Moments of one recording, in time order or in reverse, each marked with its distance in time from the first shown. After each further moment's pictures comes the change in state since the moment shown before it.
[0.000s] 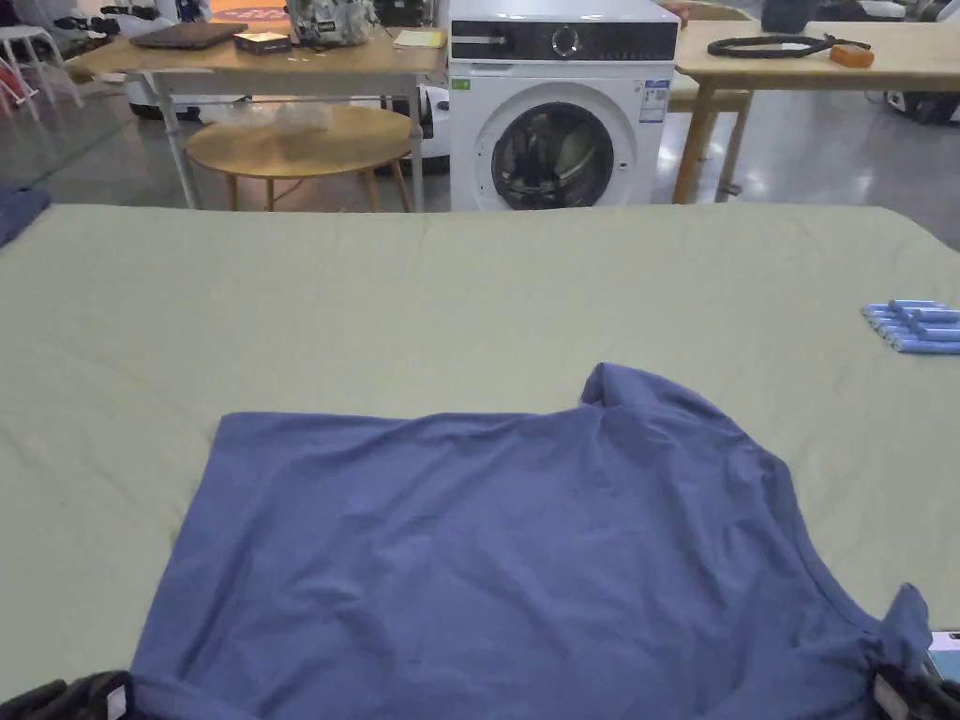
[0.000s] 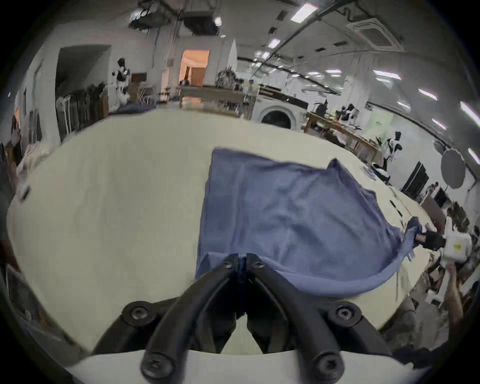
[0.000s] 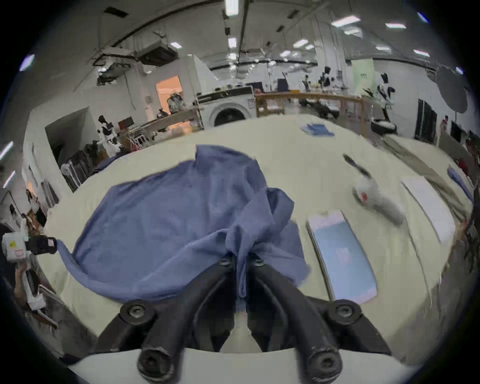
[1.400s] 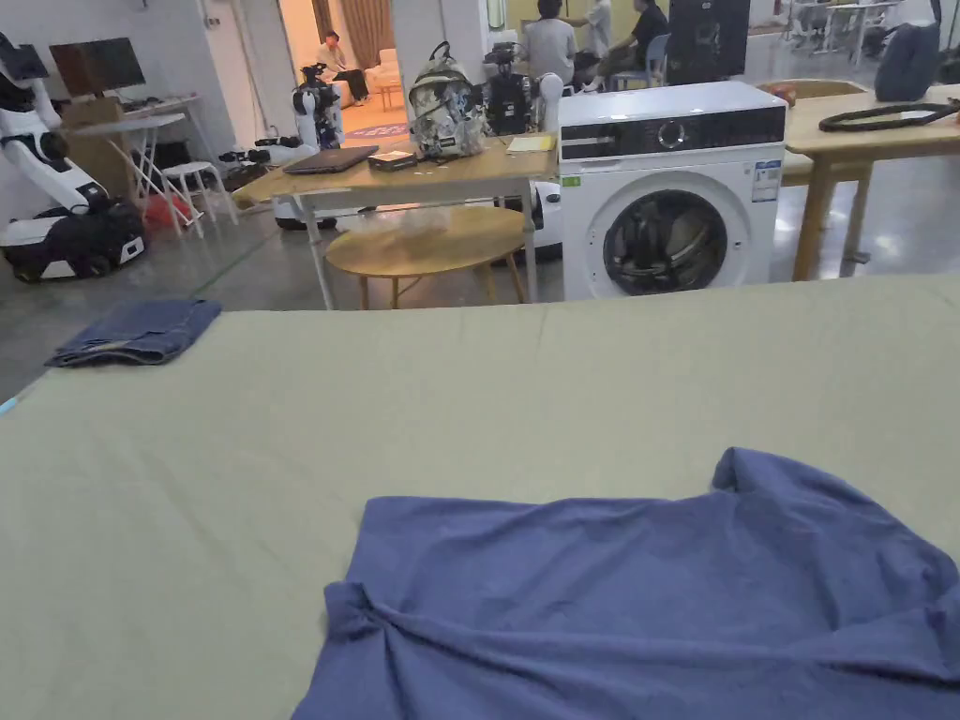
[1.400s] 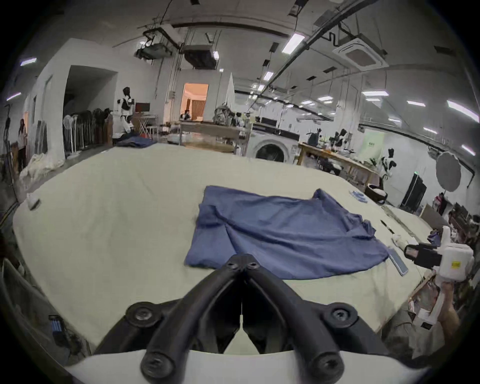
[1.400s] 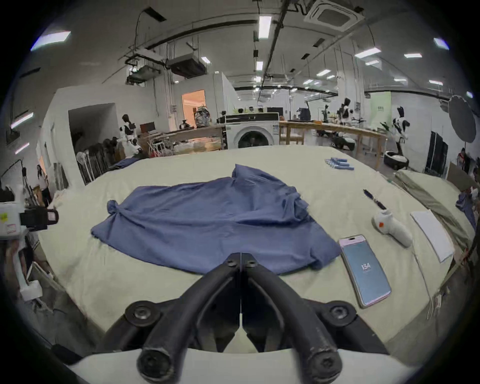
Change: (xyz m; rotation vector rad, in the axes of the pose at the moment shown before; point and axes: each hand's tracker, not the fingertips) left arm 0.052 -0.020 0.062 0.161 0.004 0.028; right arm -0.071 -0.041 0.050 0.125 0.058 0.098
